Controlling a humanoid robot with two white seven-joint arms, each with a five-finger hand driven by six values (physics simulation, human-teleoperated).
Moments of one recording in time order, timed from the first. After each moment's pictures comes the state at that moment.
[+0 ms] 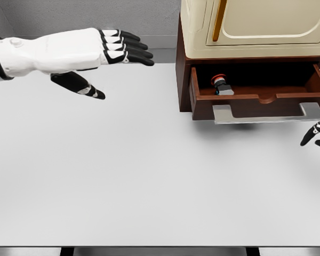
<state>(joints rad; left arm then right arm) -1.12 0.97 -1.00 -1.73 0.09 -0.61 -0.34 0.27 -1.02 -0.31 -1.75 -0.04 -0.61 0.61</state>
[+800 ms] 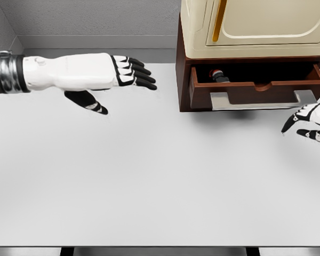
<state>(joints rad) -1.06 0.90 -0.98 -1.66 -0.01 -0.61 -0.43 -0.05 -1.02 -0.02 -1.63 -0.01 -0.61 0.61</state>
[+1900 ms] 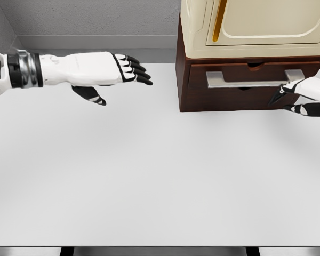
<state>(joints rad) -1.05 0.80 -1.00 -1.52 -0.18 -0.61 -0.43 -0.41 -0.95 0.28 -1.39 0.00 -0.61 0.61</state>
